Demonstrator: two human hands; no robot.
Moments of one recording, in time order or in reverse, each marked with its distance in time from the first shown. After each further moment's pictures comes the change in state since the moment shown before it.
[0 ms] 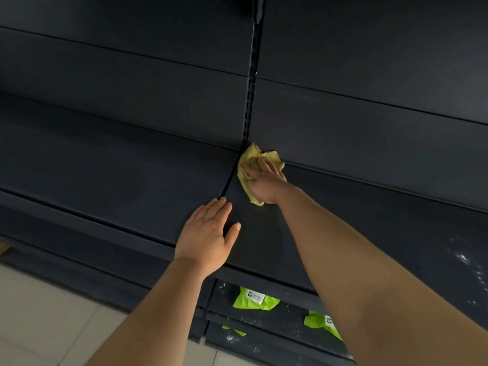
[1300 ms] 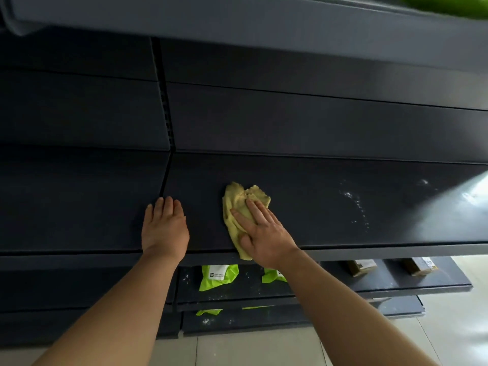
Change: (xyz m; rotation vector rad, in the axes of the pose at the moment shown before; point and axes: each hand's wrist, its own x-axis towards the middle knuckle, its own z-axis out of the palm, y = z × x) left_hand -0.002 0.041 -0.027 0.284 -0.235 0.000; right_hand -0.207 0.054 0.073 -0.013 0.251 0.045
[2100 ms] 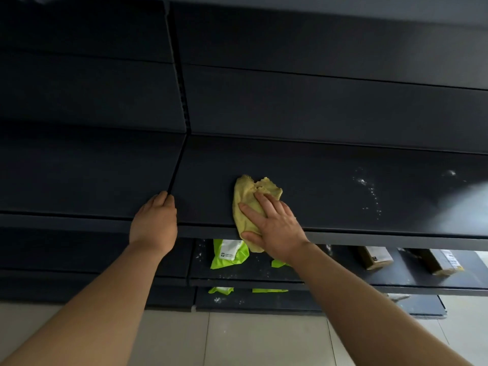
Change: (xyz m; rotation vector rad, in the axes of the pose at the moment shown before) left_hand -0.046 -0.023 0.002 -0.160 0.005 -0.057; right_hand -0.030 0.007 0.004 -0.111 -0.004 -0.081
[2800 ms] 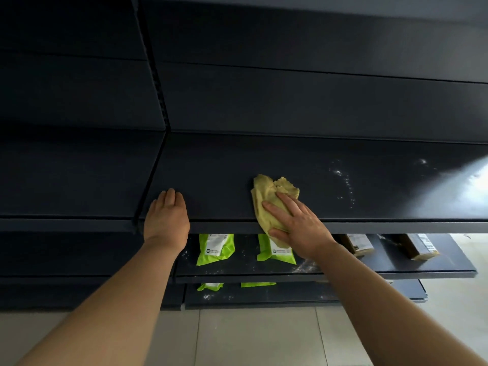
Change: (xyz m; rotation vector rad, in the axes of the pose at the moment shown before) left_hand -0.014 0.061 0.001 0.088 0.012 0.039; right_hand -0.056 0.072 0.001 0.060 -0.022 0.083
